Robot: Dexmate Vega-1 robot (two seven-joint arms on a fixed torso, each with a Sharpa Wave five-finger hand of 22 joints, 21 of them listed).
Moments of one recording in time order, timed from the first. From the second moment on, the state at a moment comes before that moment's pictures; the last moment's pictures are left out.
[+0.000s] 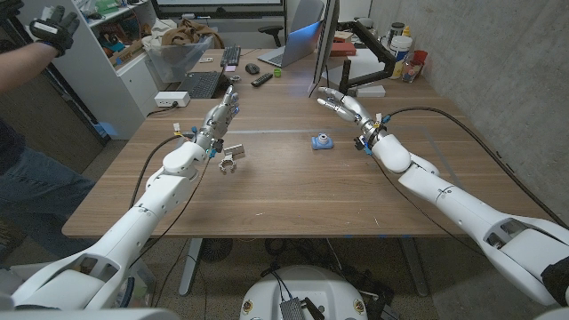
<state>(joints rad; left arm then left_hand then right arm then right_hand) 0.80 0.53 0.28 -1.37 -0.55 -0.18 -0.09 0.48 0.14 -0.30 0.12 0.41 -0.02 -0.01 0.20 0.18 -0.04 -0.06 0.20 0.18 -0.06 -0.03 0.19 0.18 -0.08 -0.03 0.20 0.18 -0.57 -0.54 -0.65 -1.19 -0.05 0.54 -0.18 0.41 0.06 0.15 -0.16 0.23 0.25 -0.13 0.20 0.18 0.21 -0.07 0.22 0.18 0.15 0.03 0.18 0.18 0.17 0.03 0.18 0.18</state>
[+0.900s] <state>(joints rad) 0.80 0.54 0.27 -1.38 -0.55 -0.18 -0.09 0.48 0.14 -0.30 0.12 0.41 -0.02 -0.01 0.20 0.18 -0.04 -0.06 0.20 0.18 -0.06 -0.03 0.19 0.18 -0.08 -0.03 0.20 0.18 -0.55 -0.55 -0.69 -1.21 -0.18 0.48 -0.24 0.41 0.05 0.15 -0.15 0.23 0.24 -0.12 0.20 0.18 0.21 -0.07 0.22 0.18 0.14 0.04 0.18 0.18 0.14 0.04 0.18 0.18</state>
